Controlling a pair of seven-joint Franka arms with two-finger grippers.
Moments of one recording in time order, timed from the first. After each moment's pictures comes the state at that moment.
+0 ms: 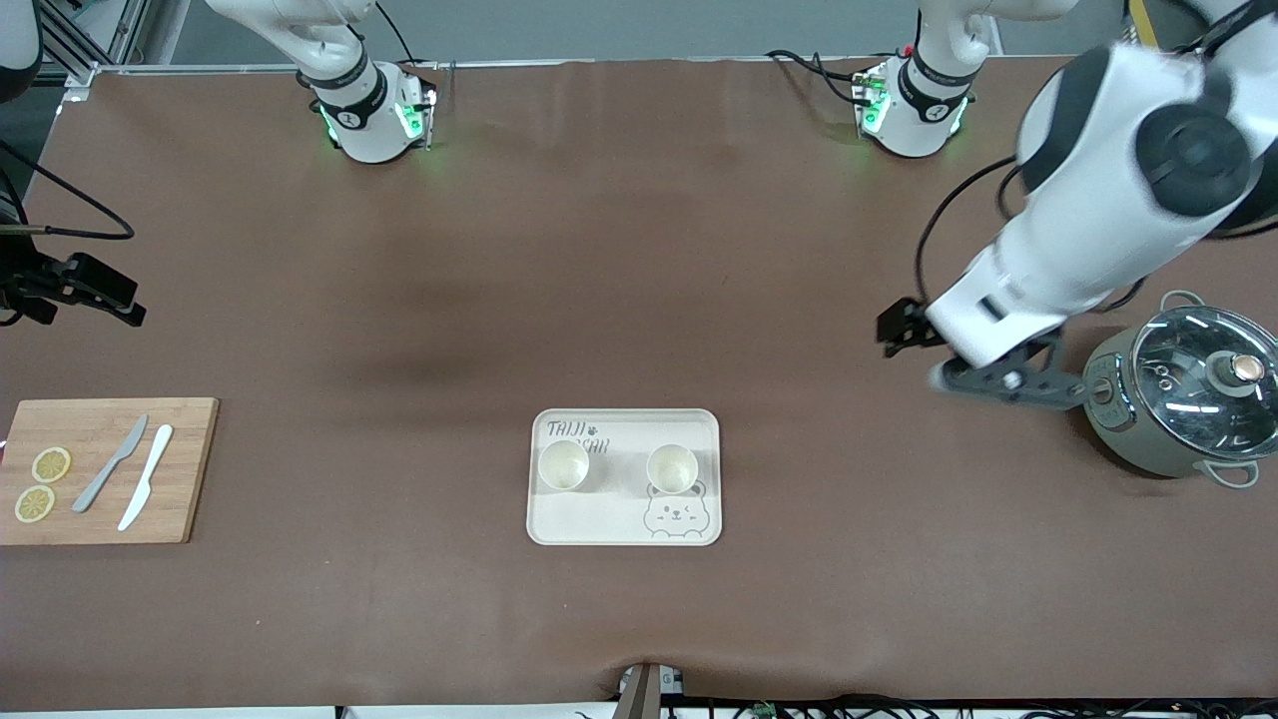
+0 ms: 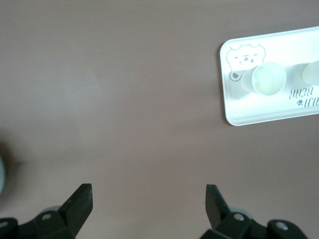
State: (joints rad) left arm -0.26 0.38 -0.10 -1.32 -0.01 1.69 -0.20; right arm -0.06 0.06 0.01 -1.54 0.00 1.67 -0.01
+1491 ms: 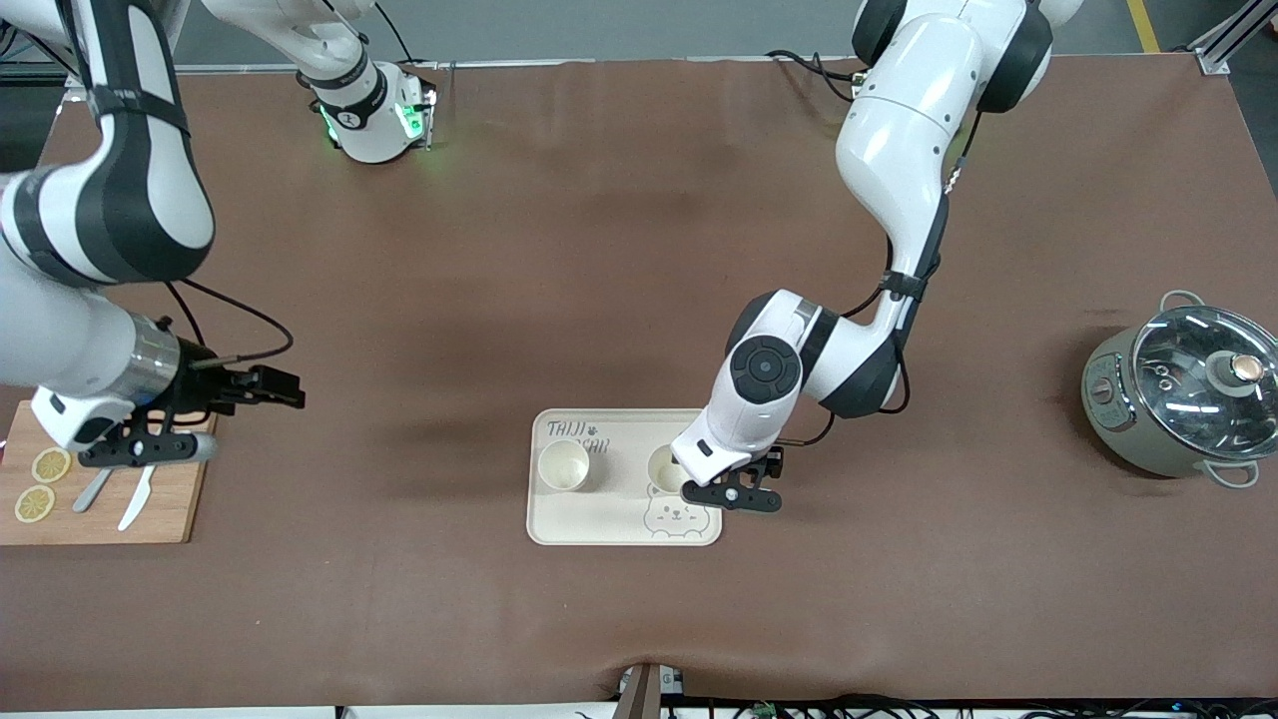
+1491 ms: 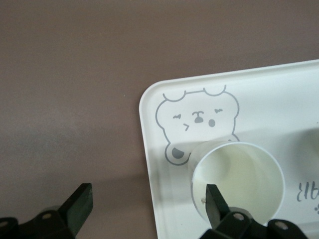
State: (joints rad) left arm -0.58 0.94 0.04 -1.11 -0.01 2.19 -0.40; right arm 0.05 0.38 0.02 -1.48 0.14 1.82 -0.01
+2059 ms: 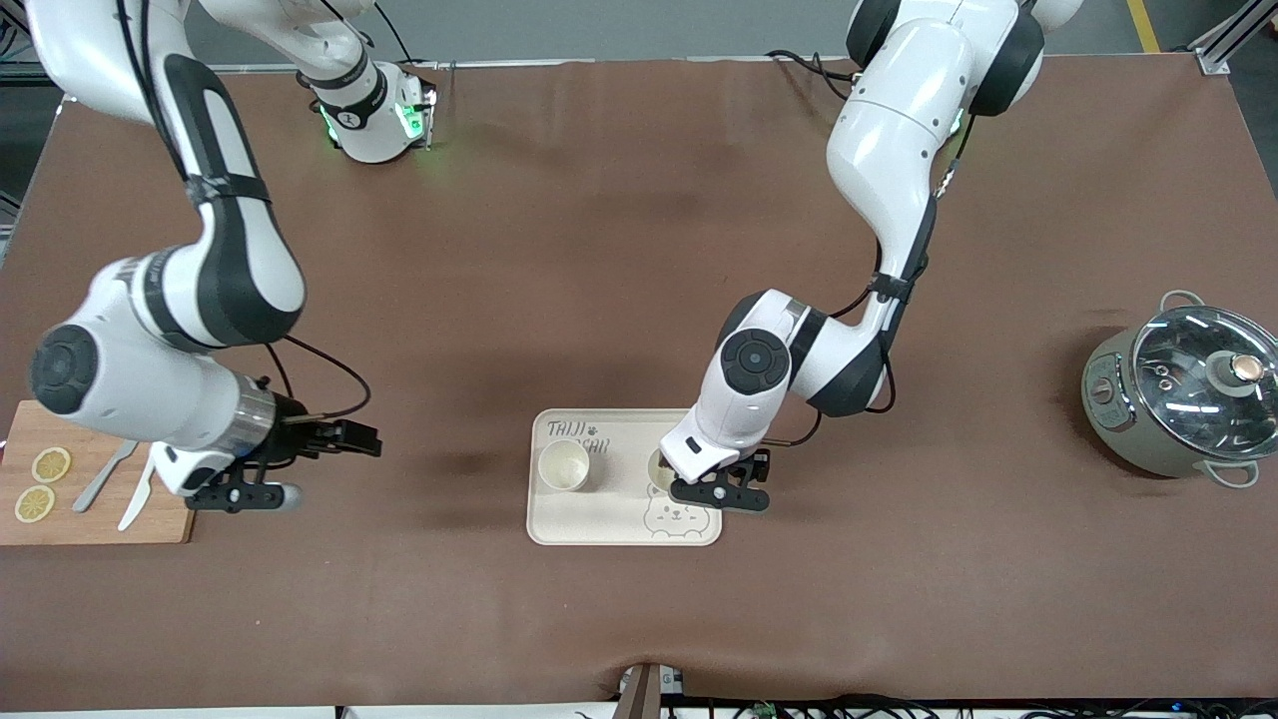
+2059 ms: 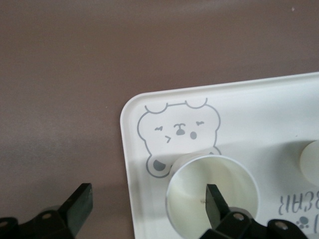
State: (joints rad) left arm -0.60 0.95 0.04 -1.11 -0.01 2.27 -0.45; right arm 0.15 0.53 0.02 -1.46 0.21 2.03 0.11
